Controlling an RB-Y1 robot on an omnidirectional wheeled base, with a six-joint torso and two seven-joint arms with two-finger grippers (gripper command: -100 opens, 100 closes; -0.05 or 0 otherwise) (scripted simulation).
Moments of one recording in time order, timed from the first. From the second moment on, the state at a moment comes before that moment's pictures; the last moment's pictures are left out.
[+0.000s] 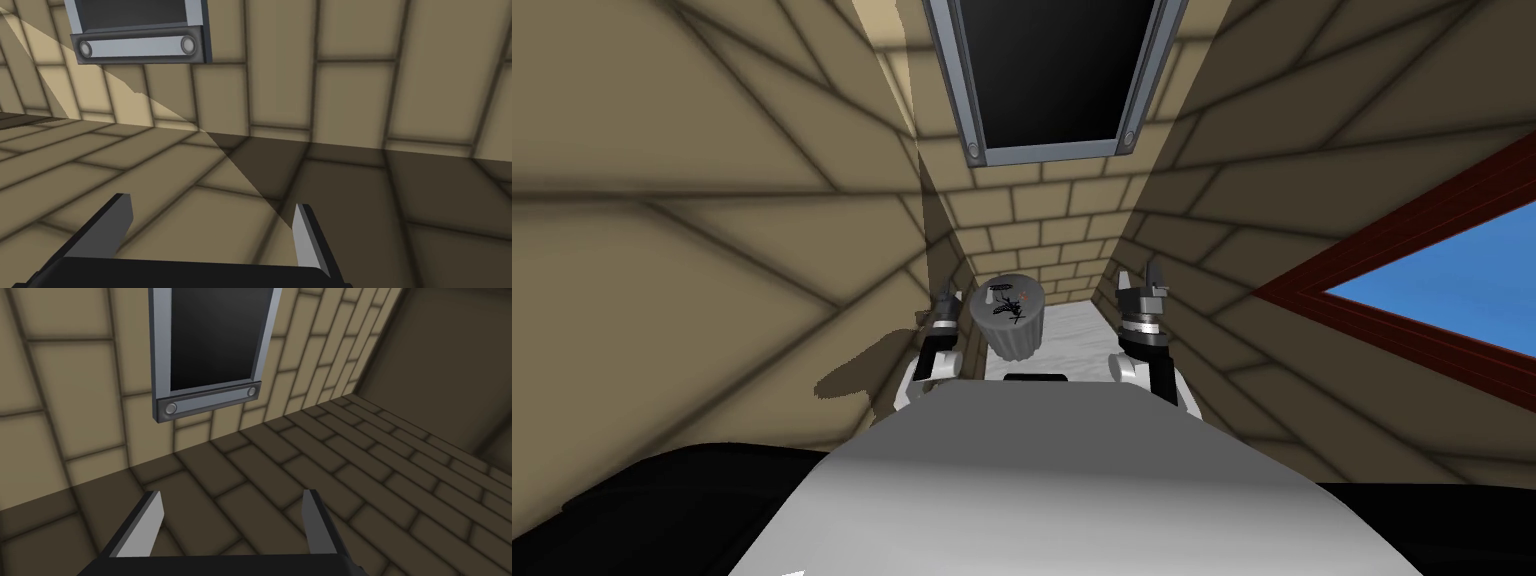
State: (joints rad) left arm 0.40 0.14 0.07 -2.15 0.03 -0.17 0.02; right arm 0.46 -0.04 -0.04 -2.22 0.00 -0.51 -0.08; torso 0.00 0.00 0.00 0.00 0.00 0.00
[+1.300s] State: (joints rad) left arm 0.26 0.14 0.17 -1.89 0.05 0.14 0.08; right arm 0.46 -0.04 -0.04 -2.22 0.00 -0.51 -0.08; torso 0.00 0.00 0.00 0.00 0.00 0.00
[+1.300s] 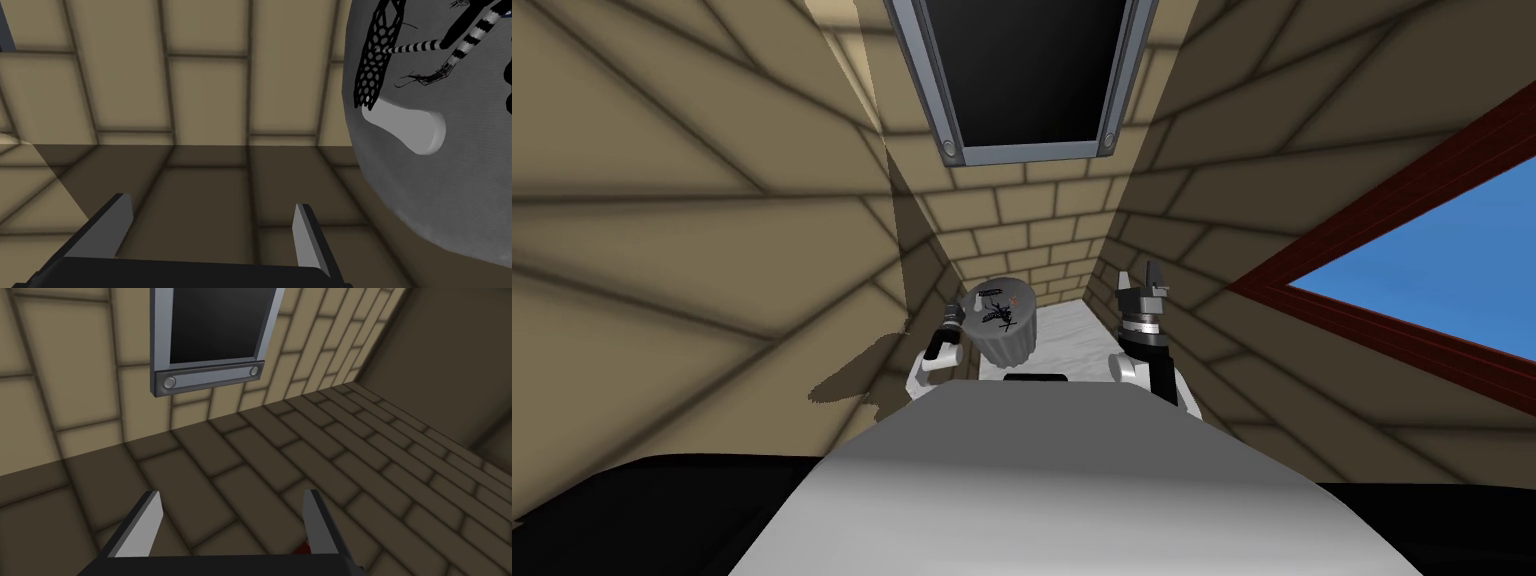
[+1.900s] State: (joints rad) left arm 0.17 0.14 0.22 -1.73 0.07 0.28 0.11; right arm 0.46 -0.04 -0.04 -2.22 0.00 -0.51 -0.08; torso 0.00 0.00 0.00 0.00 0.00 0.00
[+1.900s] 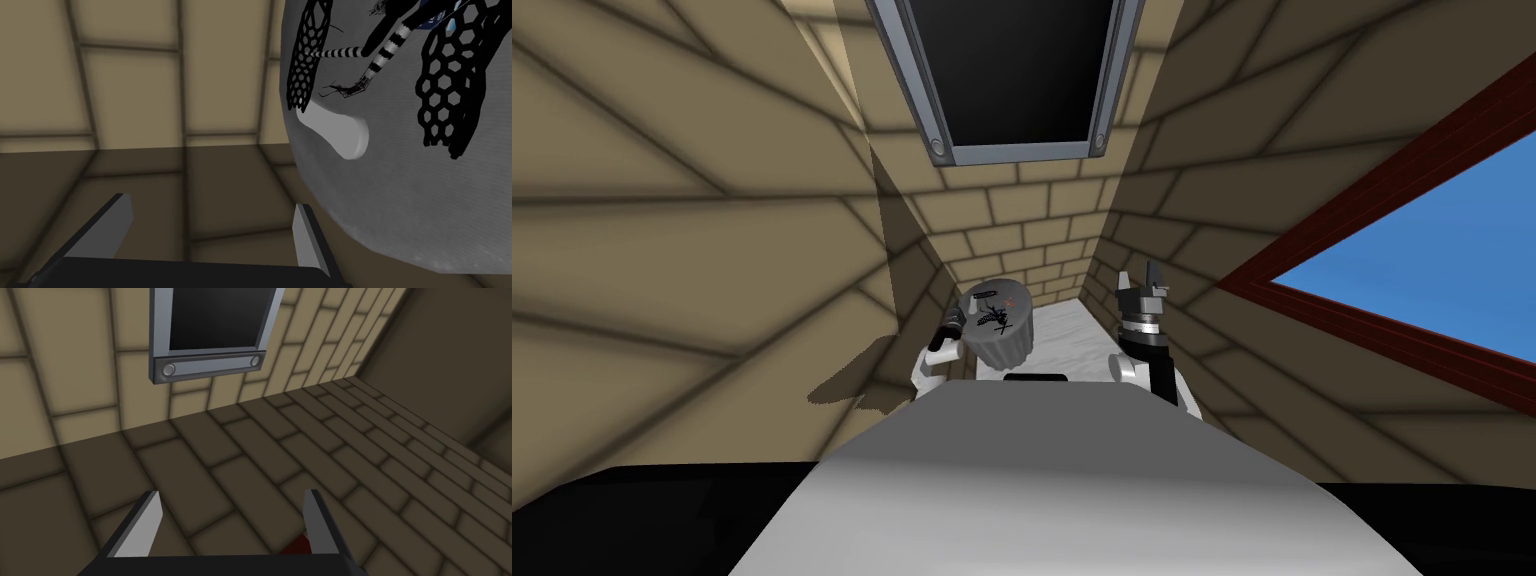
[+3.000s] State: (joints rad) left arm 0.02 0.15 0.30 -1.48 0.09 0.53 0.15; right arm 0.46 -0.04 -0.04 -2.22 0.00 -0.51 -0.08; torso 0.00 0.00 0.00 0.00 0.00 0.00
